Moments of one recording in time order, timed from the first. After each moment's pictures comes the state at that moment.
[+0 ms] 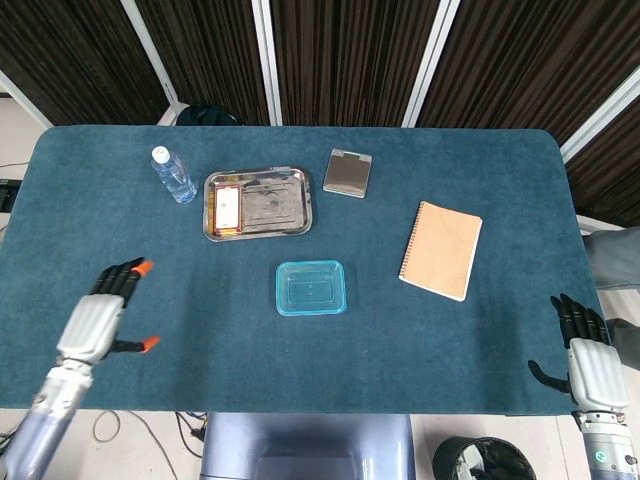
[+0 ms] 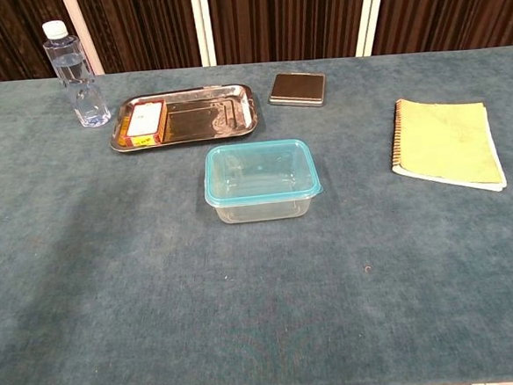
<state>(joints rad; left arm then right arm) -0.32 -1.18 -0.12 -1.93 1.32 1.18 0.23 0.04 -1.16 0.08 -1.71 -1.38 1.44 -0.03</state>
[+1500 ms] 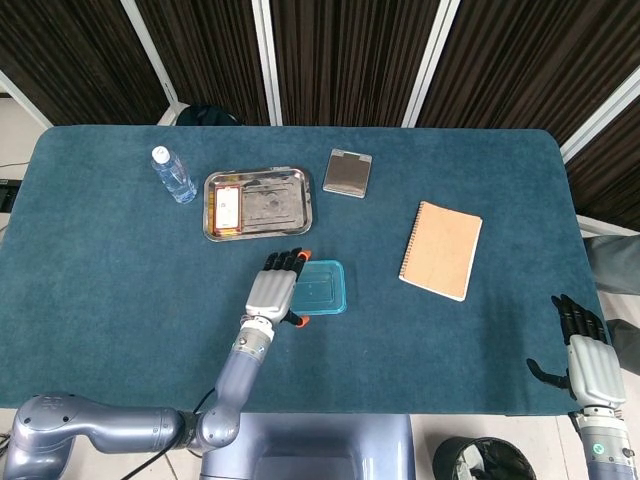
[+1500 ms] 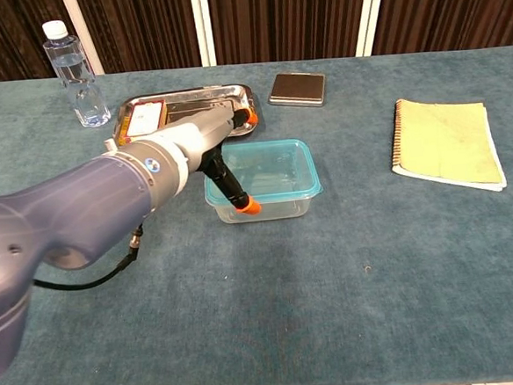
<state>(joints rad) -0.90 -1.93 -0.40 -1.54 0.60 1.14 0.78 0.06 -1.16 0.10 -1.72 -1.30 1.38 -0.02</state>
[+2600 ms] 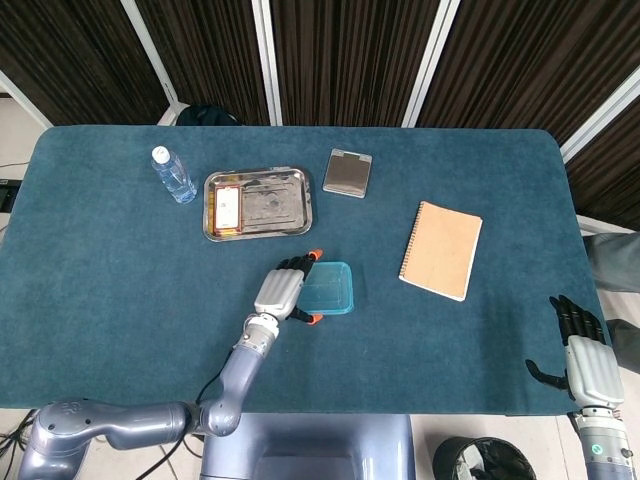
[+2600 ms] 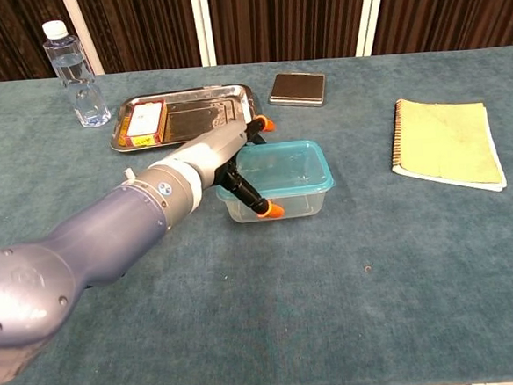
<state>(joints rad) -0.89 -2.01 -0.33 -1.27 0.88 0.99 0.38 0.06 -1.16 0.09 -1.73 -1.31 1.38 -0.02</state>
